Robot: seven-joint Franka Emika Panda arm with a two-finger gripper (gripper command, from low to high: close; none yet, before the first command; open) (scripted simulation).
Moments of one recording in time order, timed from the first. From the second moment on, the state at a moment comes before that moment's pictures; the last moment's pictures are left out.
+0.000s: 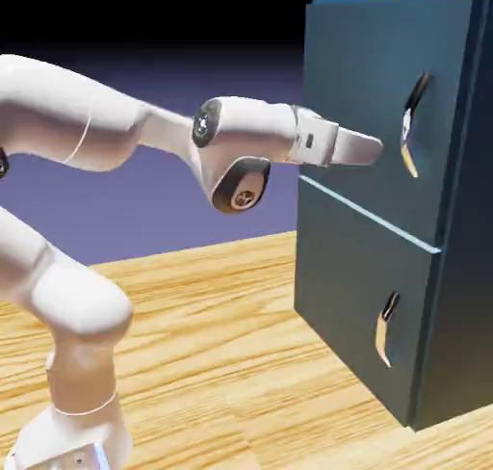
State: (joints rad) arm 0.55 -0.72 -0.64 -2.66 -0.01 3.49 0.37
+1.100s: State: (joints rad) arm 0.30 -0.69 -0.28 -2.74 0.50 3.75 0.18
